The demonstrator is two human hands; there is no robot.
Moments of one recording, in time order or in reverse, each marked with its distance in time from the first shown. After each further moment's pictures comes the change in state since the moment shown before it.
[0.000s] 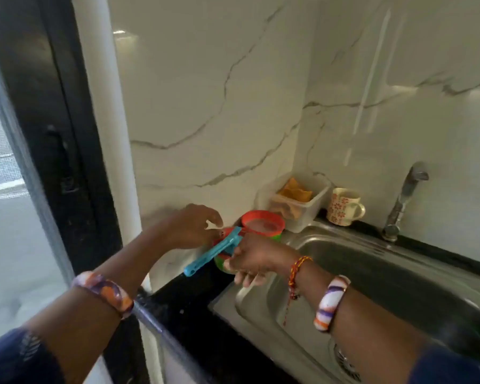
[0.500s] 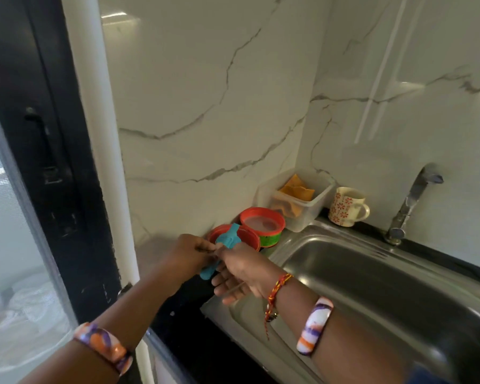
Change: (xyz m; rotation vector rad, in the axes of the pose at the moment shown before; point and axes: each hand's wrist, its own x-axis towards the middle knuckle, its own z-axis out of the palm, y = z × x) left_hand -0.017 -0.003 0.058 -0.751 0.079 -0.353; right_hand 0.017 -0.002 0.026 0.594 0.039 0.213
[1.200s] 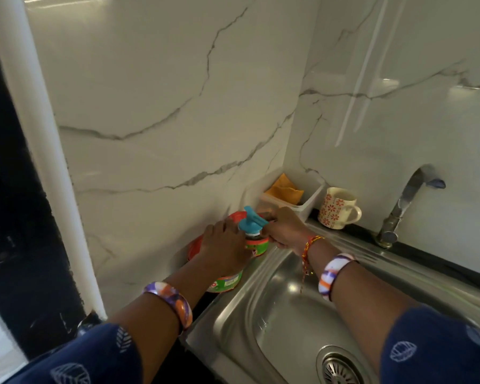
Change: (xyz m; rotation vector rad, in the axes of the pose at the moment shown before) left_hand 0.076 0.029 0.072 1.173 -0.044 0.395; right_hand 0.070 -0.009 -0.125 -0.330 0.456 -0.191
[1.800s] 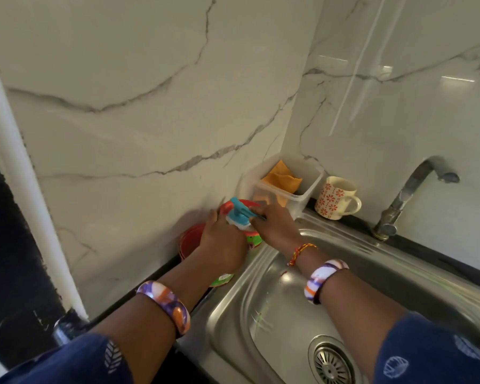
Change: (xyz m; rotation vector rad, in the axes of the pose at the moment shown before) left_hand 0.003 0.005 -0.003 0.286 -0.010 0.133; right_hand 0.013 0.014 0.022 -0.317 0.093 -0.260
